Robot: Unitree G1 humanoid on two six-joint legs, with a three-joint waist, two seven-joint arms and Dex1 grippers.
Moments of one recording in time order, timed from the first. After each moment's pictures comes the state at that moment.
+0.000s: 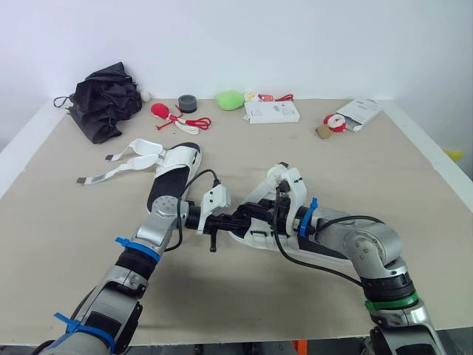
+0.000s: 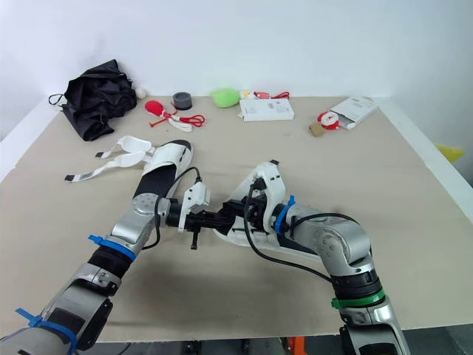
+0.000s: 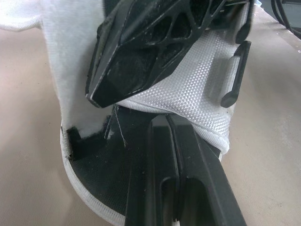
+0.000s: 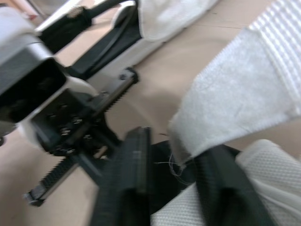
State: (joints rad) left arm -0.65 0.27 -0.27 0.48 -0.16 0.09 -1.27; right arm -0.45 -0.43 0.08 -0.24 0.76 0.97 0.40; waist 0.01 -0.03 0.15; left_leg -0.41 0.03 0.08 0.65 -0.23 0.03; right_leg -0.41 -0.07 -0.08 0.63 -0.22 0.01
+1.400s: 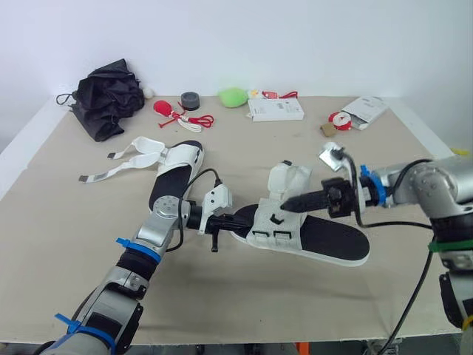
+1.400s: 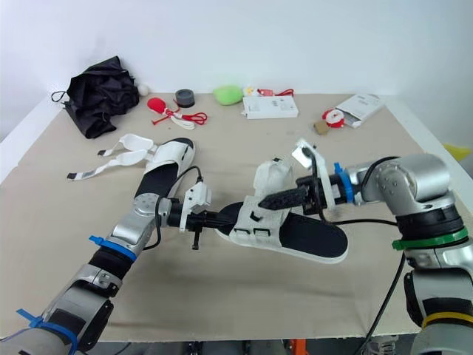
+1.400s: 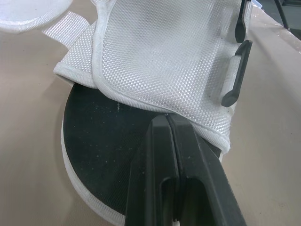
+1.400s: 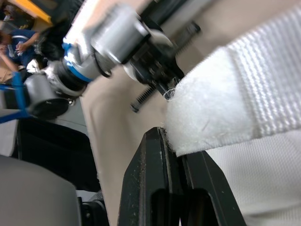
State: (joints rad) left arm -0.63 0.26 -0.28 0.45 -0.16 0.09 -1.27; right arm -0.85 -0.92 0.18 0.07 0.87 1.33 1.16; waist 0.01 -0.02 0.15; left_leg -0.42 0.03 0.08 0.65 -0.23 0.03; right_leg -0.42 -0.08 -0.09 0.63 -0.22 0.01
